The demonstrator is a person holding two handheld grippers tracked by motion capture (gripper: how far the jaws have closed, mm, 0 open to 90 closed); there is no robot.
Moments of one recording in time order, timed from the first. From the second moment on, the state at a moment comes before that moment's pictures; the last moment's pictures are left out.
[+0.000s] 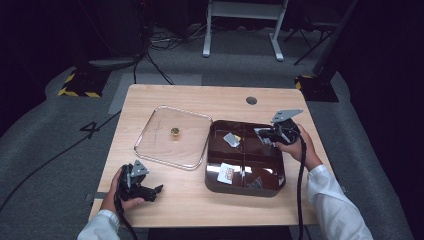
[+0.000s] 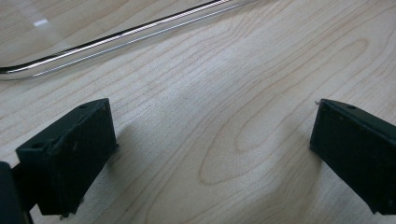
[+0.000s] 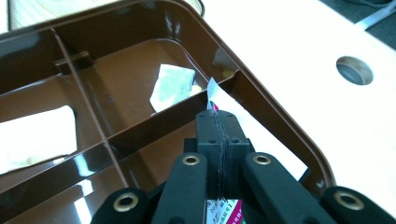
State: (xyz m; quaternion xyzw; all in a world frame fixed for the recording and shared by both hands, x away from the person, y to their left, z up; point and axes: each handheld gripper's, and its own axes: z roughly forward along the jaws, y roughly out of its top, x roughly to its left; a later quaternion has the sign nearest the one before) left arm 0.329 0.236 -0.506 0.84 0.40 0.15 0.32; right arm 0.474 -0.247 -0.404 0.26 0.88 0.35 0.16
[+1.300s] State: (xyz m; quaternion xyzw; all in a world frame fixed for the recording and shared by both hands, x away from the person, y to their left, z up) left arm 0.329 0.236 -0.506 0.84 0.40 0.15 0.32; right arm 0.421 -0.332 -0.395 0.28 0.87 0.37 0.16
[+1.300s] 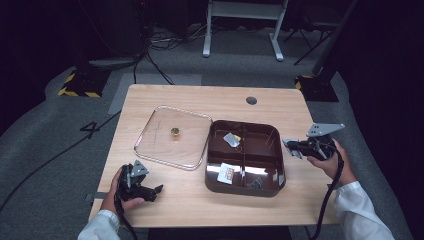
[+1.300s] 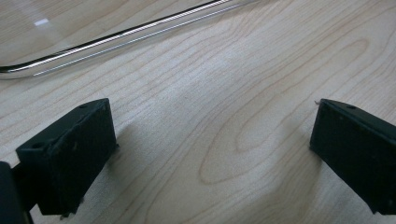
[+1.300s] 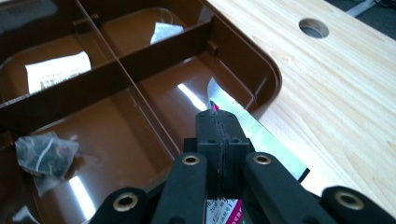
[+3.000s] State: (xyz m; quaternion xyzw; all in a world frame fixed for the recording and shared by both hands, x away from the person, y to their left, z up) left arm 0.329 0.236 -0.506 0.84 0.40 0.15 0.32; right arm 0.411 -0.365 -0.445 0.33 0.87 0.34 0.15
